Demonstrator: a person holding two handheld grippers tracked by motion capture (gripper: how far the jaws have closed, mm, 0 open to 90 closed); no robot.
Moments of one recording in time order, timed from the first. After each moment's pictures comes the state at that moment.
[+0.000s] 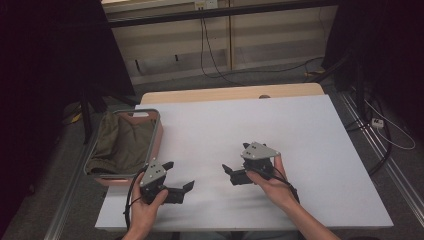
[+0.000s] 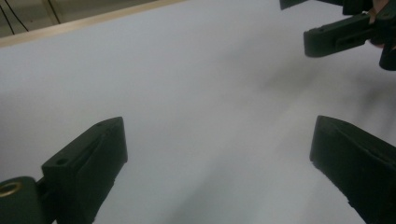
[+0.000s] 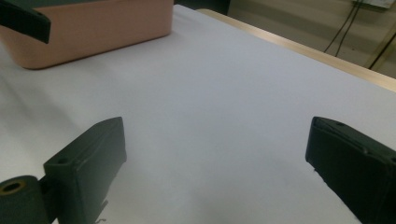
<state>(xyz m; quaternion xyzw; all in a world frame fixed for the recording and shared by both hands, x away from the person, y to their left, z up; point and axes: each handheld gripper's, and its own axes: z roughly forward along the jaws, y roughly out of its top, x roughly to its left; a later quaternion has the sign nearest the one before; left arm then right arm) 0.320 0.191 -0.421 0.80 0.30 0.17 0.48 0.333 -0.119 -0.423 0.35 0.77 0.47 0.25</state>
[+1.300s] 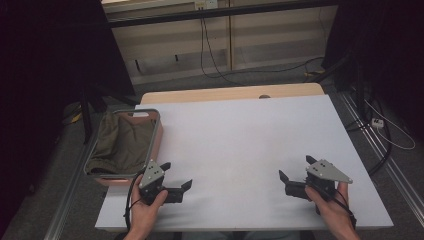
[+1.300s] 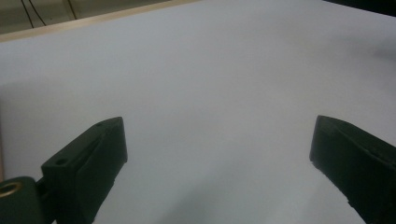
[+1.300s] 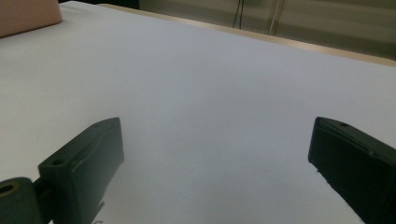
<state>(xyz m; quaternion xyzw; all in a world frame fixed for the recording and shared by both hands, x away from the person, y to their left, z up) 0.318 0.196 -0.429 0.79 0.33 0.18 0.49 0.264 -0.245 -0.436 0.48 0.68 0.44 0.33</state>
